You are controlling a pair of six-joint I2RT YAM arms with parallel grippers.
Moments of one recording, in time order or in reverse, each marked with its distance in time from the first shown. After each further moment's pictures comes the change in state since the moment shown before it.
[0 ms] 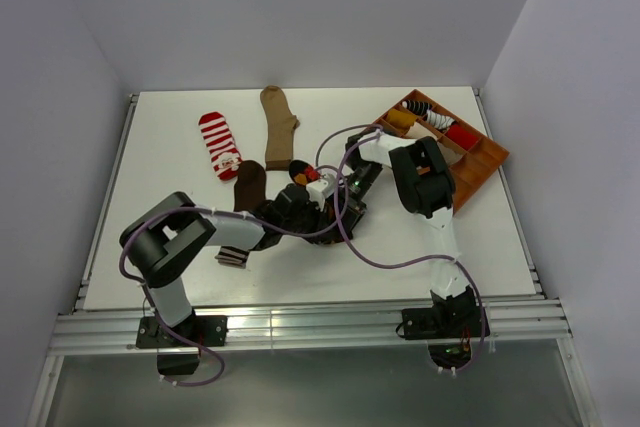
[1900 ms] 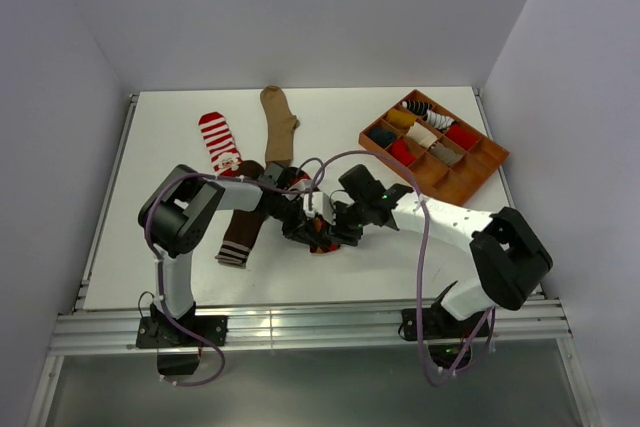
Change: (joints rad) left arm 0.261 0.209 0.260 -0.574 0.584 -0.304; right arm 0.279 -0.896 -0.800 0.961 0.396 0.014
